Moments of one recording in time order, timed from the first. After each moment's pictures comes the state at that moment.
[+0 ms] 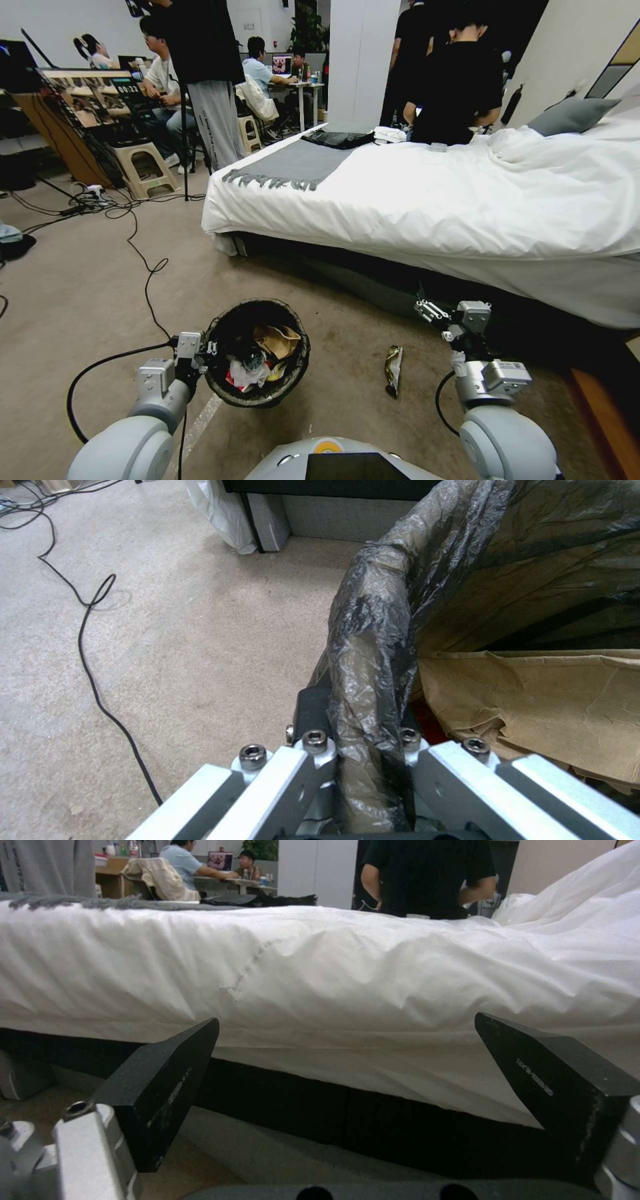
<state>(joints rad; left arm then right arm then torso) 1.81 -1.26 -0.79 -2.50 -0.33 0.68 -0.07 -1.71 1.32 0.57 2.48 0.13 -0.20 0.25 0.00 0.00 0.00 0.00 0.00</state>
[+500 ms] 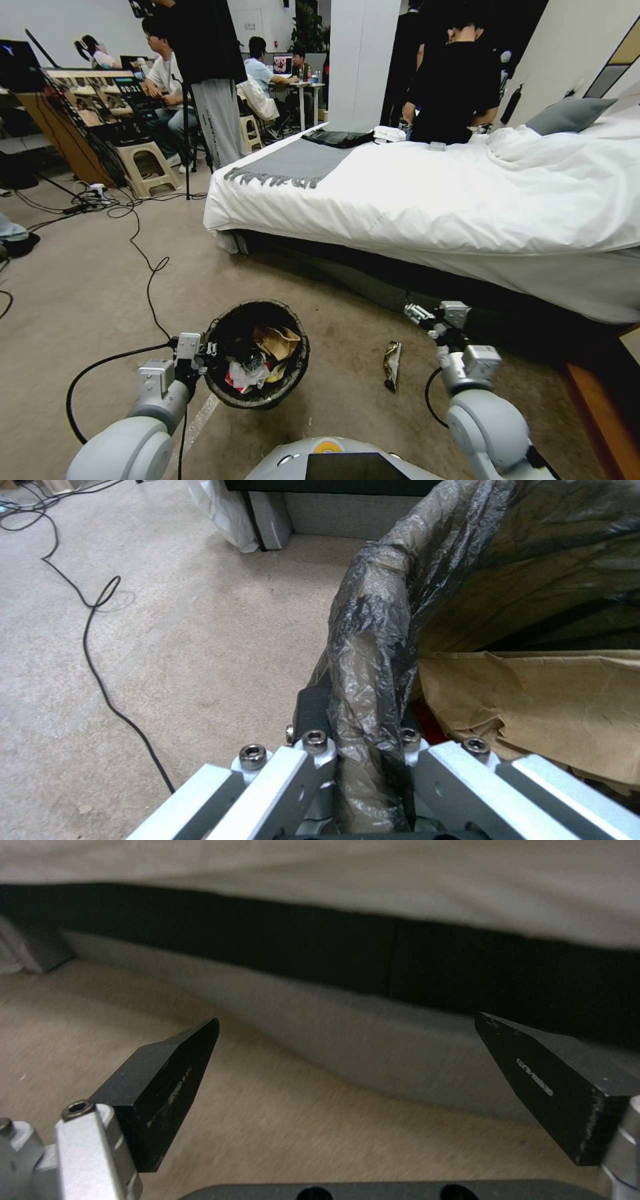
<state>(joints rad) 1.82 -1.24 -0.81 -2.50 -0.36 0.68 -0.08 -1.54 1.17 0.44 2.25 0.43 -0.43 0.37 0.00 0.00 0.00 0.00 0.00</state>
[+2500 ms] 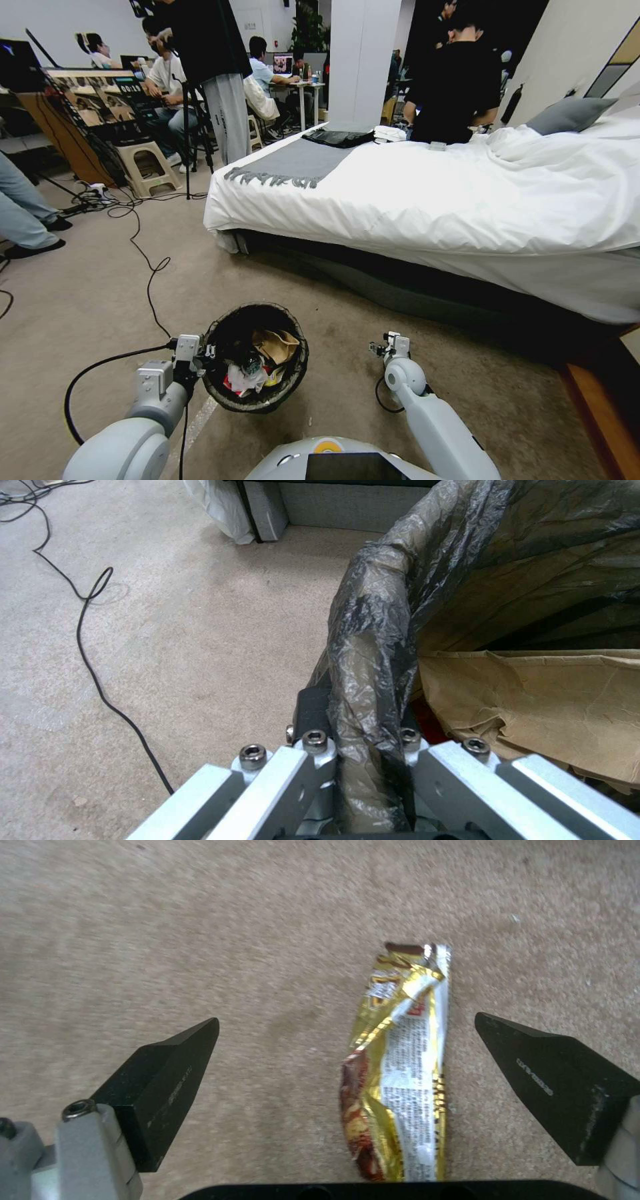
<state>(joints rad) 1.83 -1.23 -0.80 -2.50 -0.37 0.69 -0.09 -1.19 1.27 0.24 1.57 0.69 -0.53 0.61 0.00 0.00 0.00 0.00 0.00</state>
